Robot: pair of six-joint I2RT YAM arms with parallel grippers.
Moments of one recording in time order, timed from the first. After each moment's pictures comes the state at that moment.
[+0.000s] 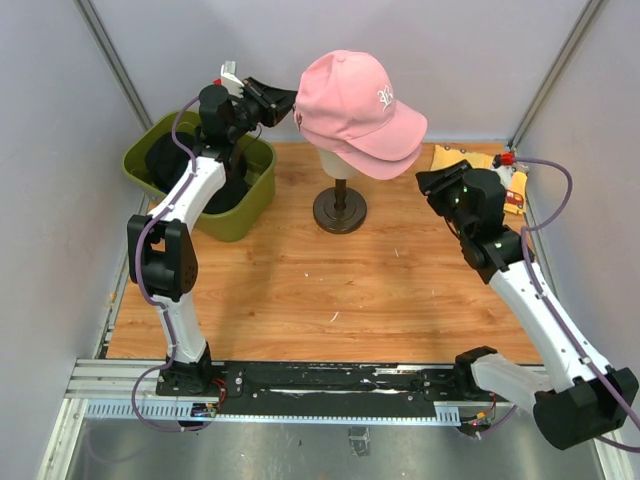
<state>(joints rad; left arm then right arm) -0.18 1.90 1.68 0.36 0.50 -1.27 0.34 1.07 1.02 -0.24 0.24 1.01</state>
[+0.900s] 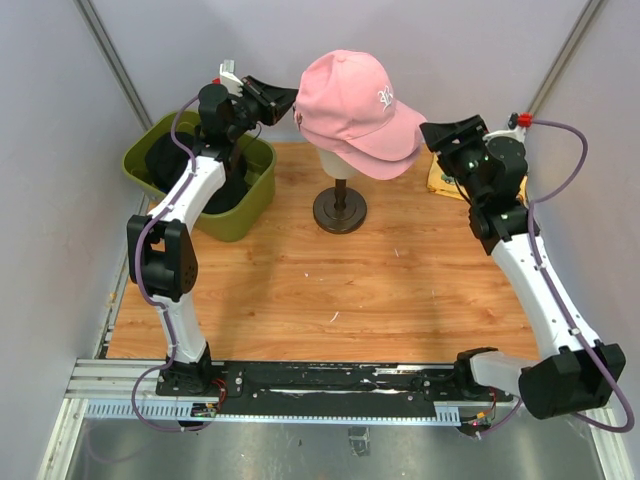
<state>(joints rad) -0.18 1.90 1.69 0.36 0.48 -1.28 0.20 1.18 1.18 -0.01 0.02 0.97</state>
